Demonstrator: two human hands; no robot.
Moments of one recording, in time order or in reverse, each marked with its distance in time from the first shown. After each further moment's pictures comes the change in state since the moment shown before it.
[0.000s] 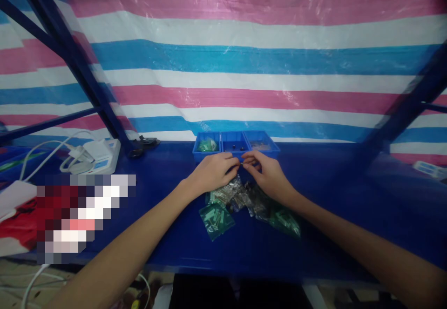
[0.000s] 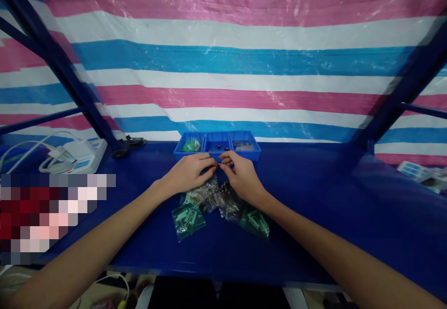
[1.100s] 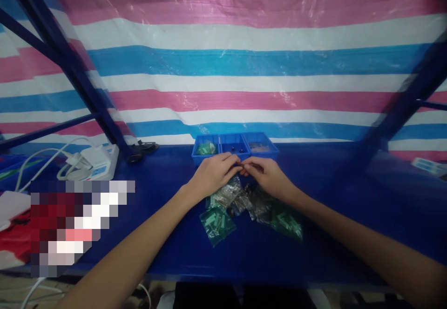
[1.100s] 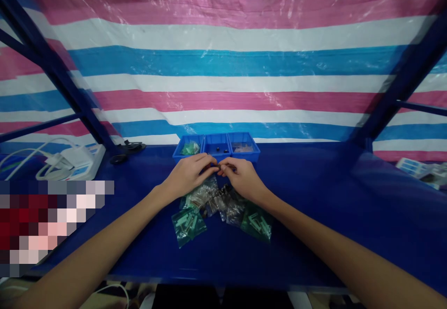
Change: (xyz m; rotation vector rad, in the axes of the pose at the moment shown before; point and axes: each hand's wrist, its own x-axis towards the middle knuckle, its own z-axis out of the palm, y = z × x) left_hand -0.001 -0.001 0.000 -0.086 0.117 -0.014; right_hand 0.003 0.001 -0.005 0.230 -0.149 0.118
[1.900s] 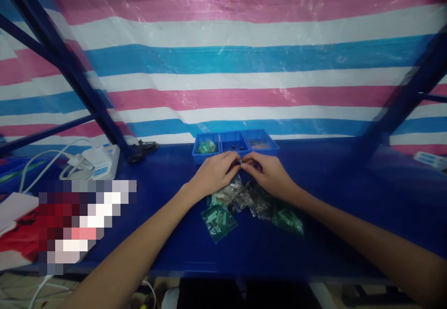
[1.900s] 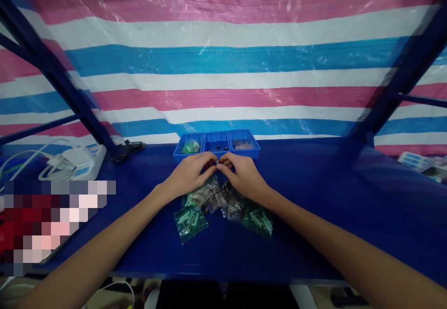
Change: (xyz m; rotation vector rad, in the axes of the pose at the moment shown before) left_hand 0.000 0.001 0.002 -0.078 -0.040 -0.042; right_hand -0.003 -0.010 0.000 -0.308 0.095 -0.131
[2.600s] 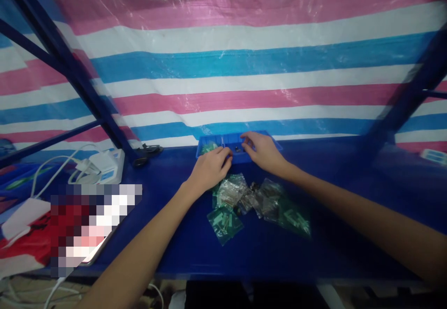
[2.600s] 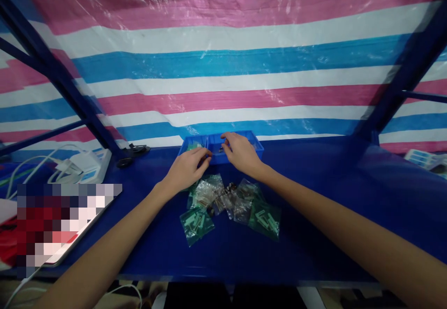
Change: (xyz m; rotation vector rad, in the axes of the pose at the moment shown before) left_hand -0.001 -0.016 -0.012 0.165 0.058 -0.137; right_hand 0.059 0.014 -0.002 -0.243 0.091 -0.099
